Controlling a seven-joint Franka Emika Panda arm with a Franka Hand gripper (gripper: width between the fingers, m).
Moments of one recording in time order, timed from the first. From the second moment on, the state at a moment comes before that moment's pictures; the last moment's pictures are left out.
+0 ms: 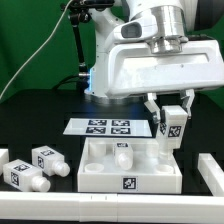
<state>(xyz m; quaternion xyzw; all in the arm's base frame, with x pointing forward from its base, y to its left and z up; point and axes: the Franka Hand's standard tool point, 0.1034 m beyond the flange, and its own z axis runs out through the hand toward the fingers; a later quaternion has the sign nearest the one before) 0.592 0.100 0.109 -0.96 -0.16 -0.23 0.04</state>
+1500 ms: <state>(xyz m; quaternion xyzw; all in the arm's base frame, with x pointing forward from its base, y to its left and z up) 0.606 0.093 0.106 -0.94 -0.14 -0.30 0.03</state>
